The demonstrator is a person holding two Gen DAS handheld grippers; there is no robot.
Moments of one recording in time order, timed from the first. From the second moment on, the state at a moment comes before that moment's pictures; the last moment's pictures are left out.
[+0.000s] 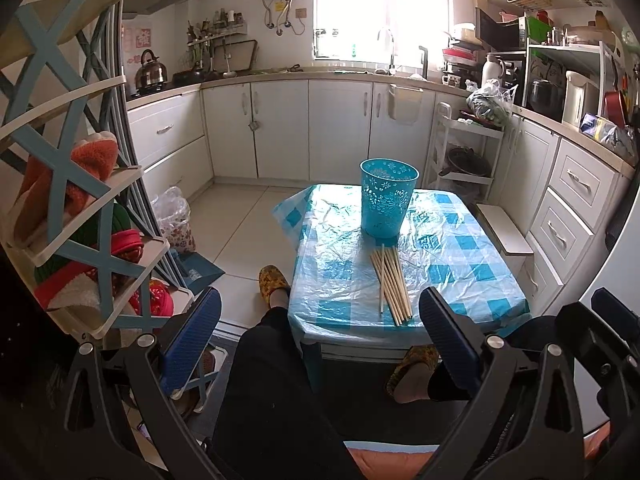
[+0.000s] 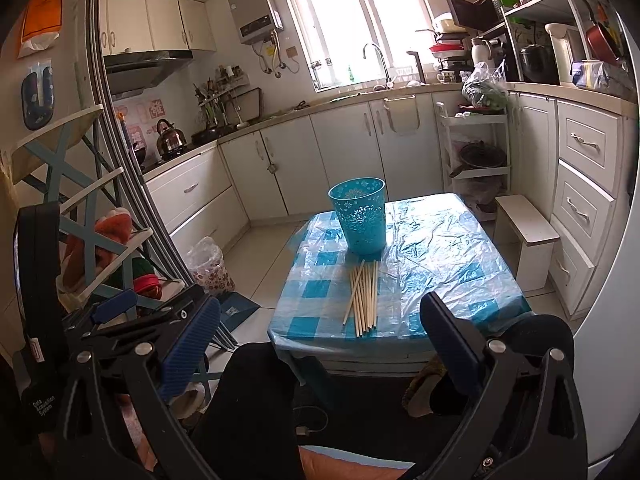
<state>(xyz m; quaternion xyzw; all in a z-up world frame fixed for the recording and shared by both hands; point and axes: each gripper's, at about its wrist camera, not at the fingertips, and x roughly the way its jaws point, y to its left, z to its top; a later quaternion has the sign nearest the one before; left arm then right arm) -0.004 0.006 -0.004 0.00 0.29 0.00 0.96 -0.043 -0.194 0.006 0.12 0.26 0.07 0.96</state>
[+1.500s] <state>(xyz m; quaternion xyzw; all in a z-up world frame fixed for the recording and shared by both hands) 0.050 -0.003 -0.042 -0.01 0.36 -0.03 0.93 -0.002 -0.193 -0.023 0.10 0.32 0.05 0.94</state>
